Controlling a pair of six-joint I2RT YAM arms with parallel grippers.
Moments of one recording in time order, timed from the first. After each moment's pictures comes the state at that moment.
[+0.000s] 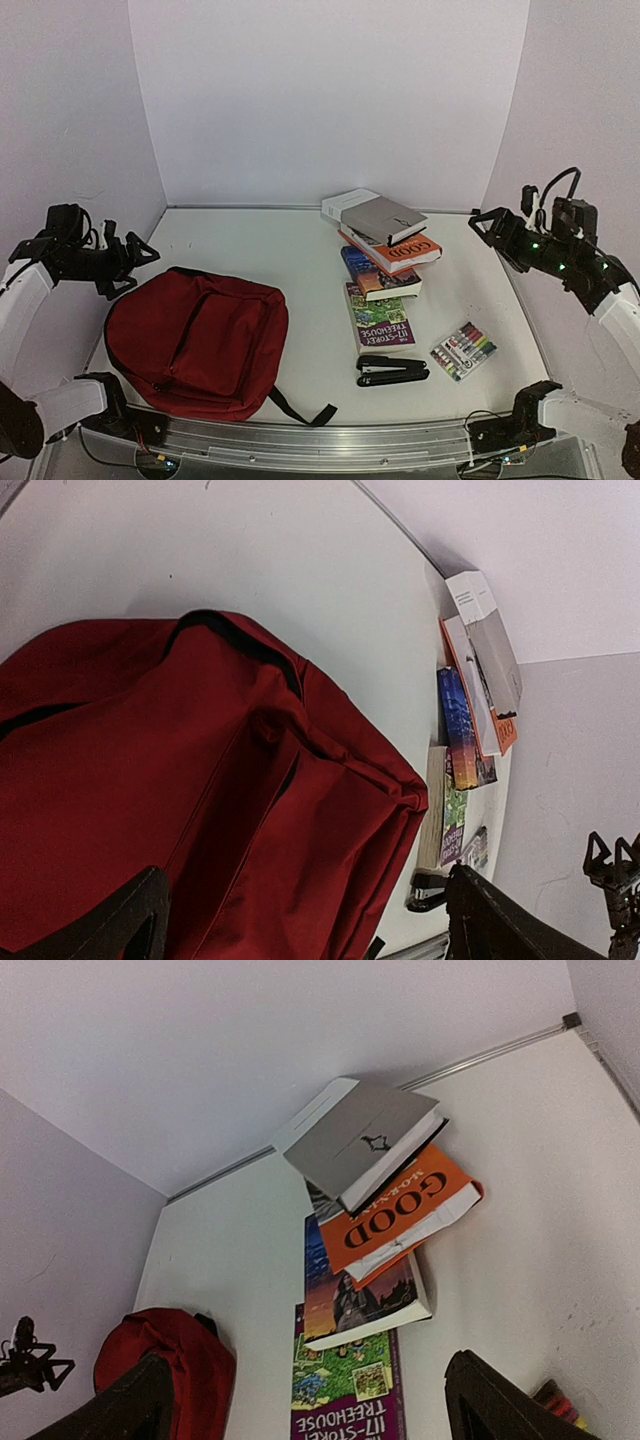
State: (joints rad) left arm 0.13 0.89 0.89 -0.84 0.56 -0.50; right arm 0.19 0.81 0.88 -0.44 -0.21 0.60
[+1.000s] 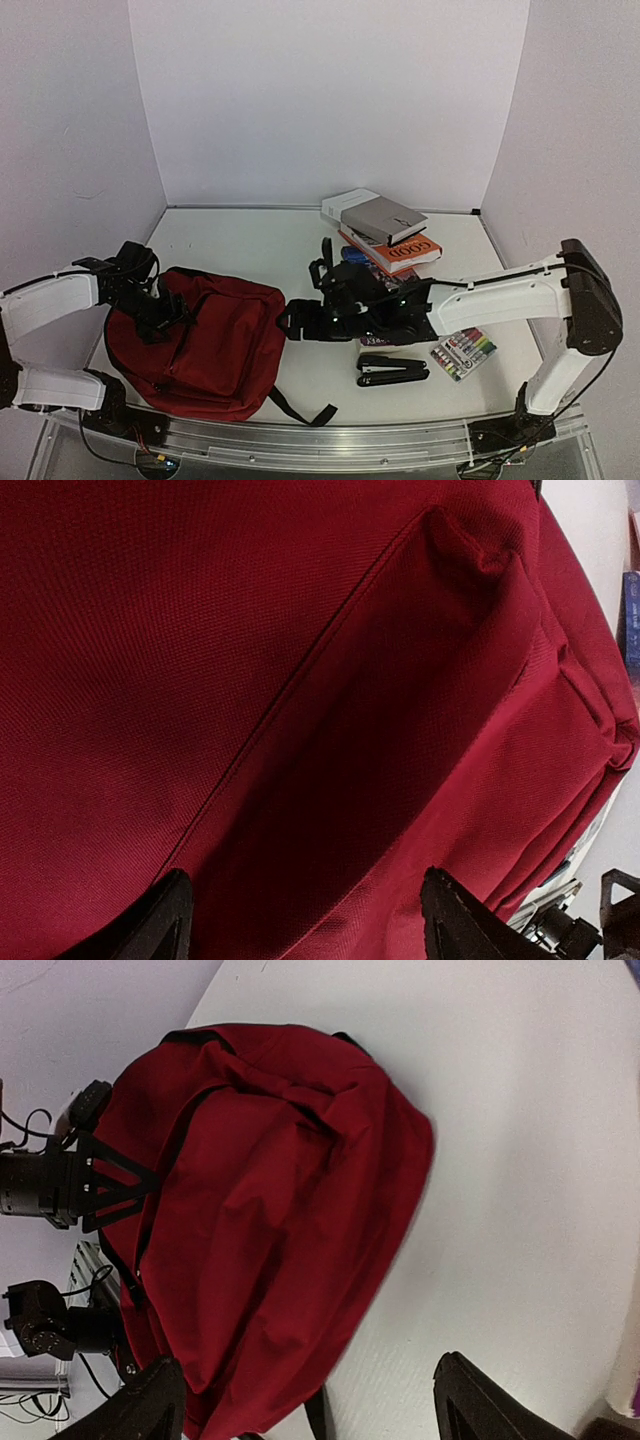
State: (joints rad) left arm -0.28 1.12 0.64 -0.71 0.29 -0.73; right arm 1.19 1.74 1.14 -0.05 0.13 0.89
